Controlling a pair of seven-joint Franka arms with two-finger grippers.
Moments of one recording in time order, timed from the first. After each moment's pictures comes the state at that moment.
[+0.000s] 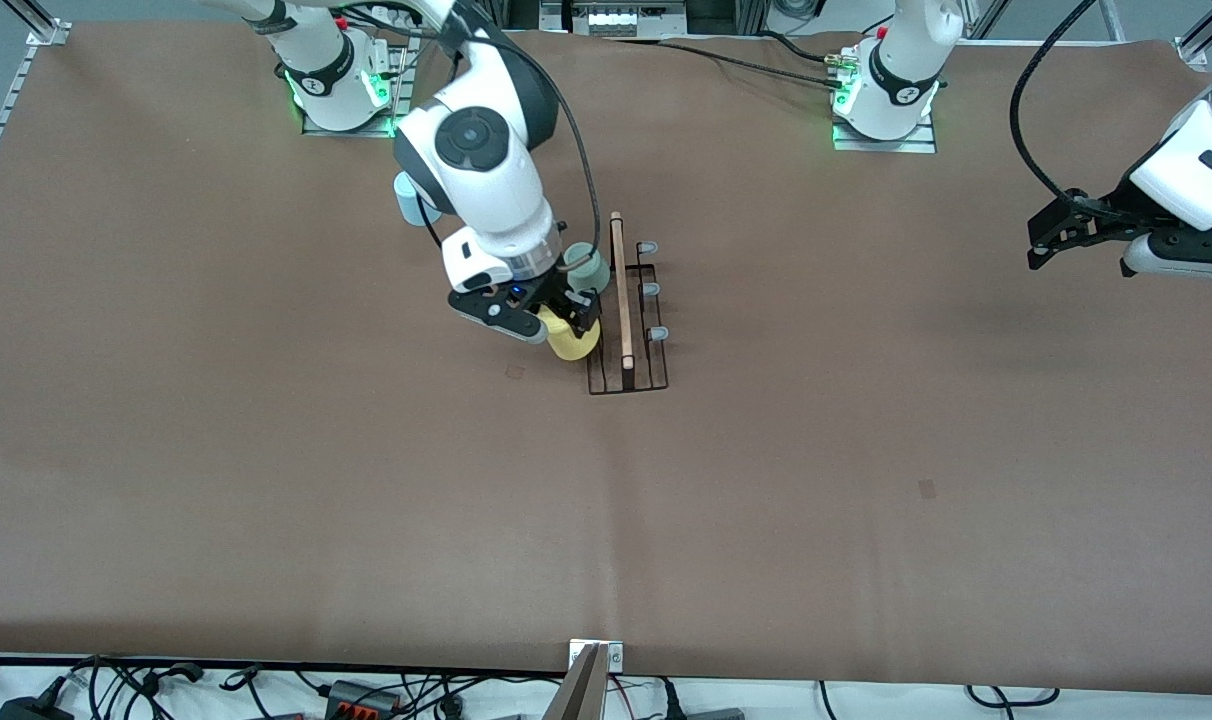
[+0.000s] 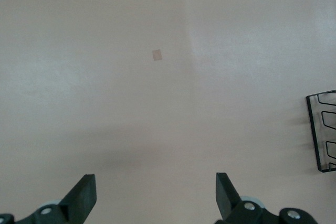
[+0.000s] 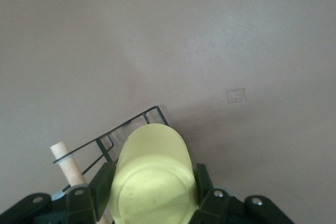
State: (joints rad) left arm -0.07 -0.03 0.01 -1.66 0.02 1.68 0.03; right arm 0.56 0.46 0.17 -1.67 -0.07 2.29 1.18
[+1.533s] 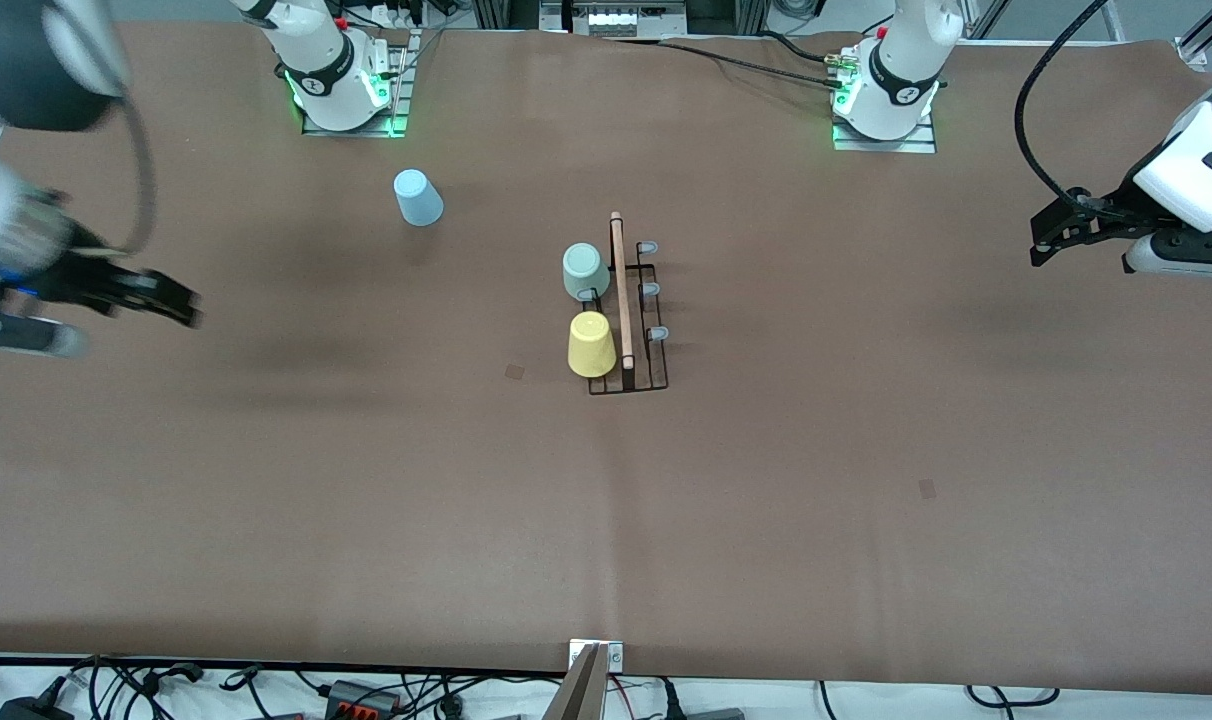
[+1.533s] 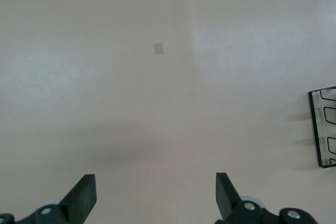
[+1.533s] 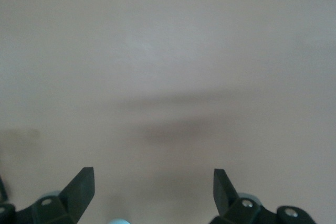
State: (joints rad) left arm -0.06 -0.03 0.01 -1.66 0.02 1.66 0.03; right arm -0.08 0.14 0.09 -1.54 -0.05 1.66 0.10
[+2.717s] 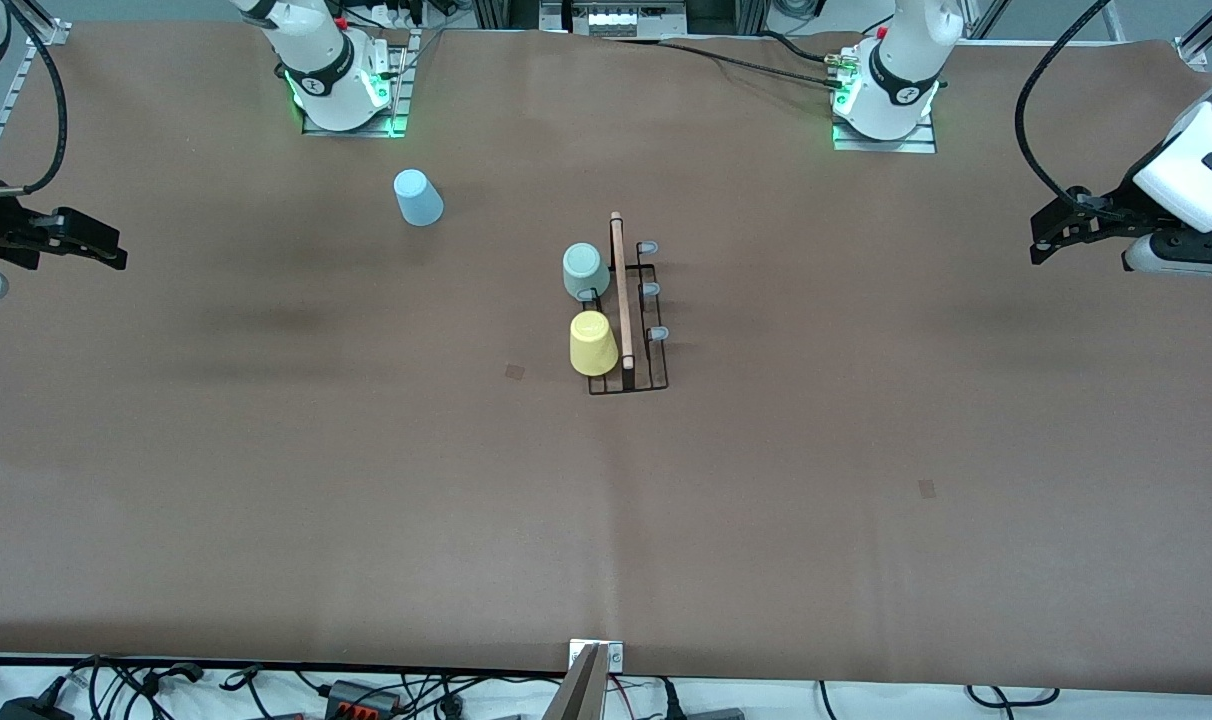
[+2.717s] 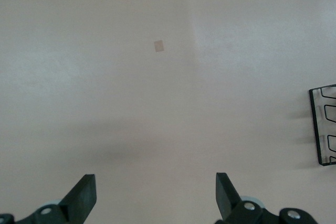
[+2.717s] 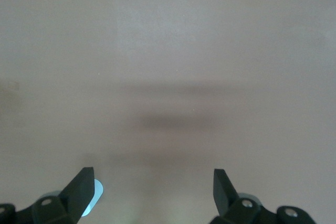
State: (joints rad) left arm -0.06 -0.03 0.01 -1.66 0.02 1.65 0.03; right arm -0.04 0.07 -0.01 -1.56 -0.03 1.55 -0.07
